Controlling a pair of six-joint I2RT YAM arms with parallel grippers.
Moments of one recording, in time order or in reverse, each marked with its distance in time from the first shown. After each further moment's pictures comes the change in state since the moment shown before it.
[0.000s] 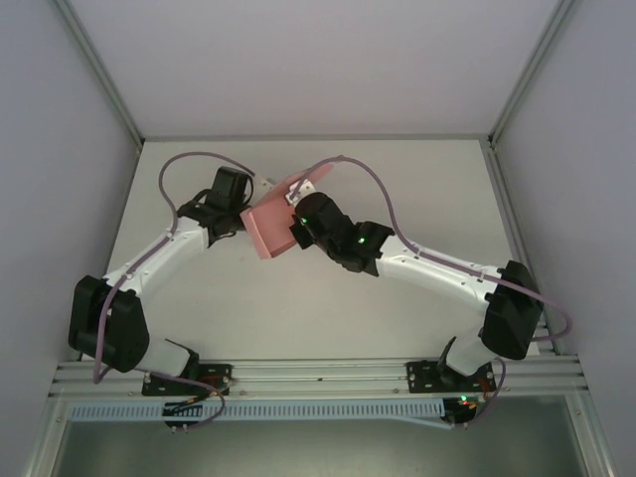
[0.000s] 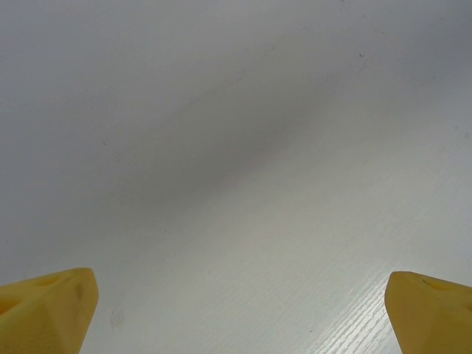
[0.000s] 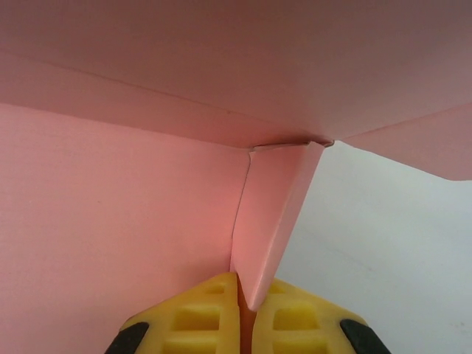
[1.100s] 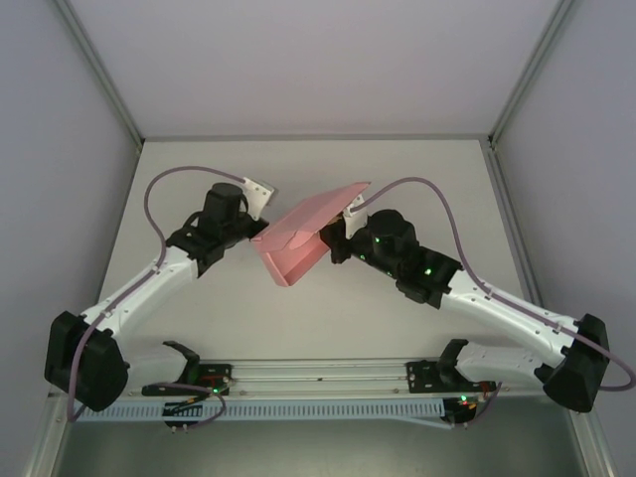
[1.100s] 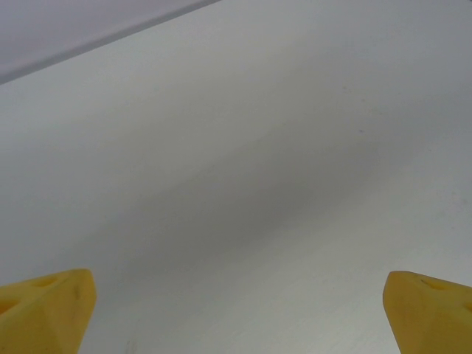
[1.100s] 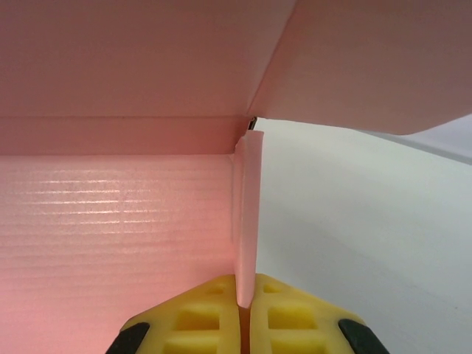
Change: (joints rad) left arm -0.052 -0.205 -0.191 0.235 -0.164 -0.100; right arm -0.098 -0.460 -0.366 0.261 -0.339 0.057
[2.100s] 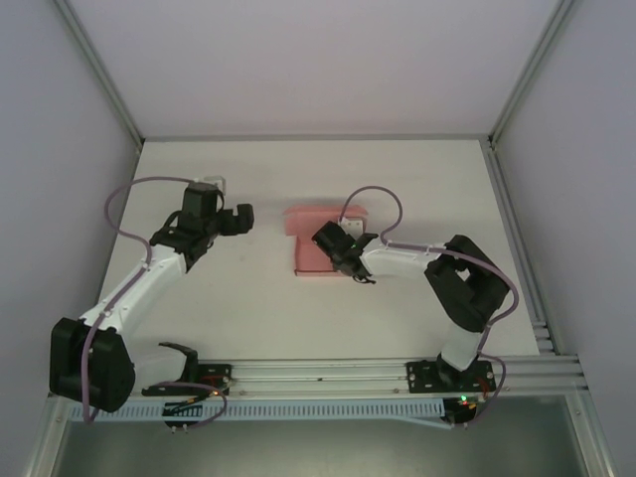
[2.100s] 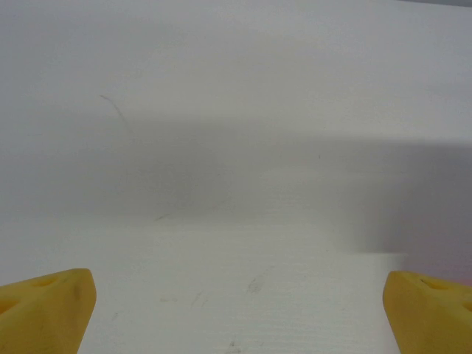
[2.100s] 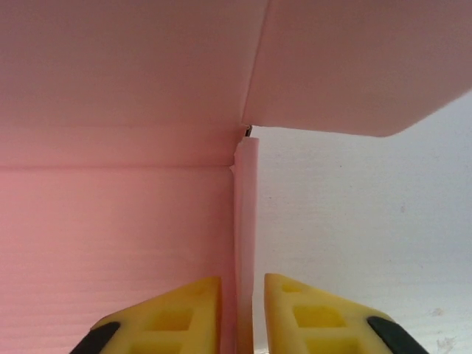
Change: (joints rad) left arm 0.183 -0.014 -0.036 -0.081 -0.250 -0.321; right arm -0.076 0.671 0.104 -0.374 0.401 0.574
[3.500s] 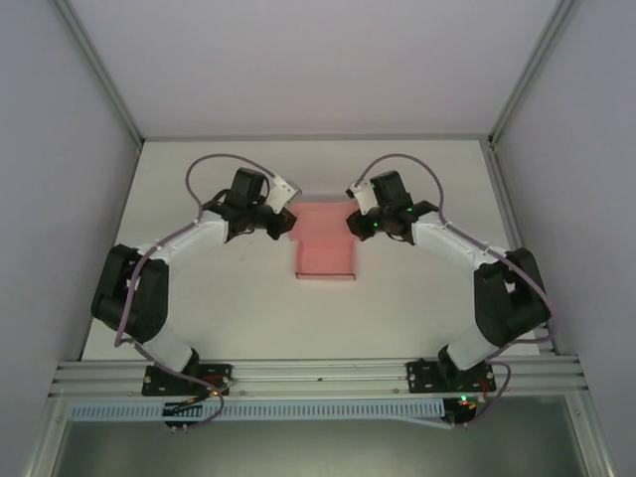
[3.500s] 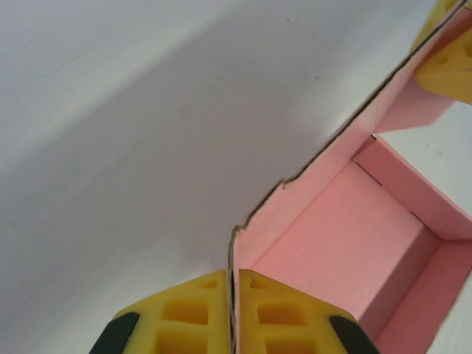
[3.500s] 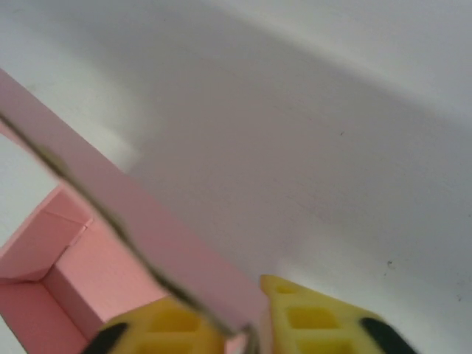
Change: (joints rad) left arm -0.163 0.411 0.230 0.064 0.504 0.447; right arm -0.369 -0.195 0.054 0.076 -0.694 -0.799
